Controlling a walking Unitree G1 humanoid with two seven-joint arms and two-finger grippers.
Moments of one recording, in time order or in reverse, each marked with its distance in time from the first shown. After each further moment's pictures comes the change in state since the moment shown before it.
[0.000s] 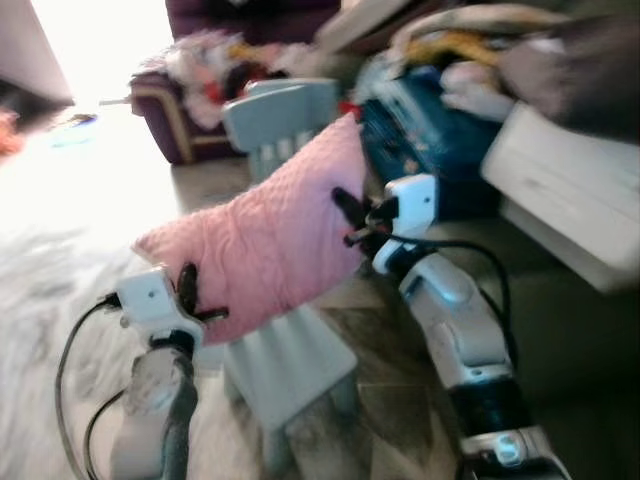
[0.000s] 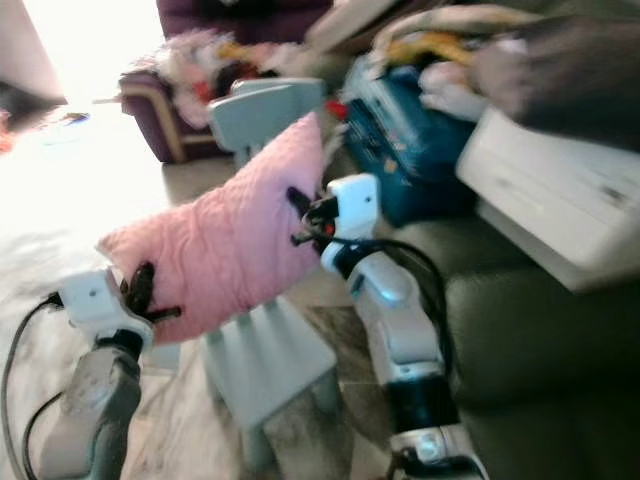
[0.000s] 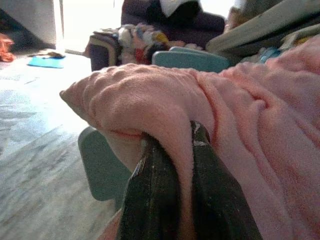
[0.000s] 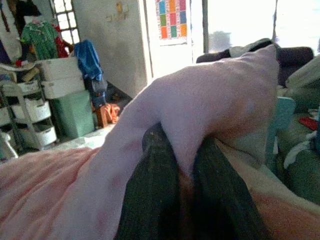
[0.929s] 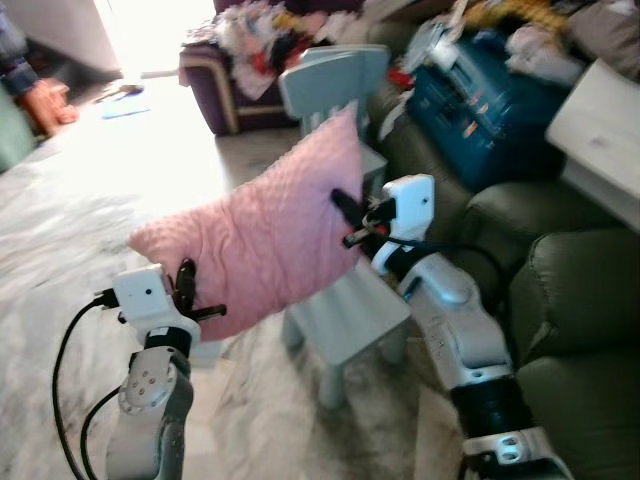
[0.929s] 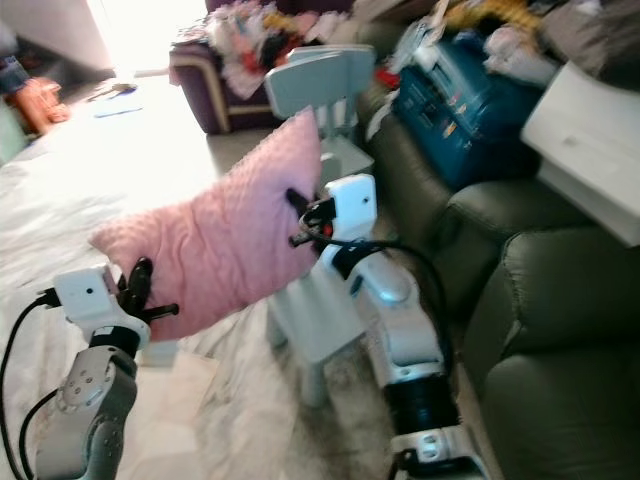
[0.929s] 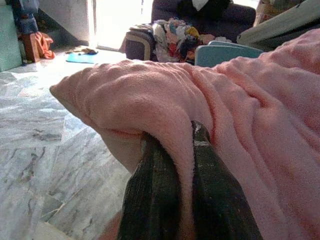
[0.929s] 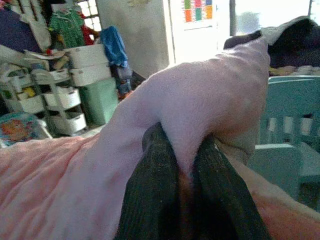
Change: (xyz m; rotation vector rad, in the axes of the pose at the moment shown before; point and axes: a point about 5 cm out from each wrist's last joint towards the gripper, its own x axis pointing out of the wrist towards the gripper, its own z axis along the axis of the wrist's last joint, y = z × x) left arm -0.001 0.012 0.000 0.009 -0.004 0.016; right arm 0.007 0.006 0.005 -0.024 0.001 0.016
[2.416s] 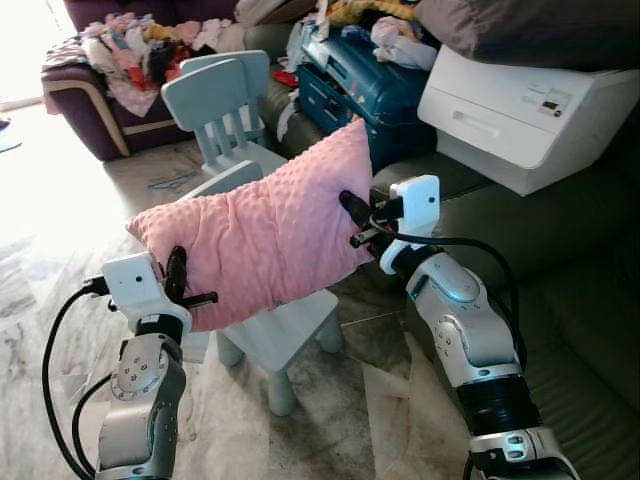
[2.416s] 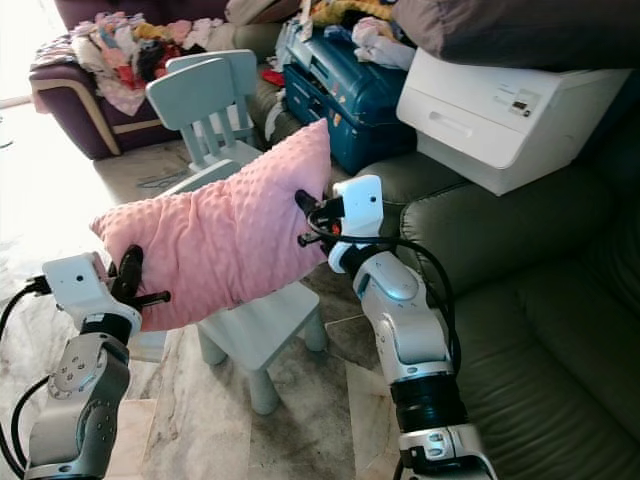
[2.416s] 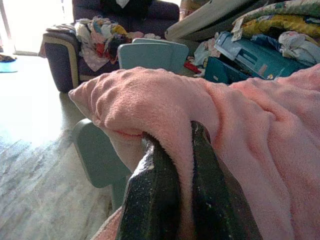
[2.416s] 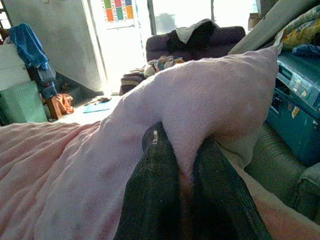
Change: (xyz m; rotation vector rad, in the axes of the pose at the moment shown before) left arm 0.012 0.009 0.012 0.014 -0.040 0.019; right arm -0.002 -0.005 -0.002 0.005 0.031 -0.018
